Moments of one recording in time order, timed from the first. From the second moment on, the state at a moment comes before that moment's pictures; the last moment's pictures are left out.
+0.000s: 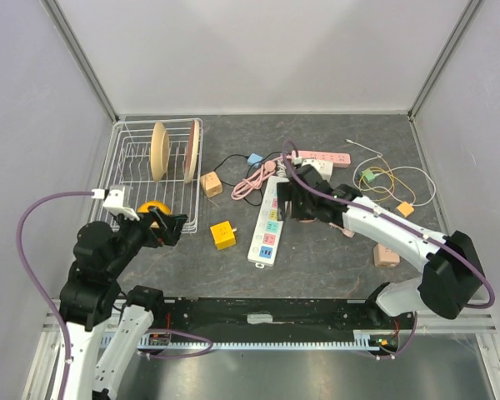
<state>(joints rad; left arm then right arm) -0.21 0.36 0.87 -0.73 0.16 -0.35 0.67 1.37 1.06 -0.59 0.19 0.54</state>
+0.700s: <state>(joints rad) -0.58 1.10 1.02 -0.69 0.15 -0.23 0.75 0.98 0.79 -0.37 0.29 0.60</state>
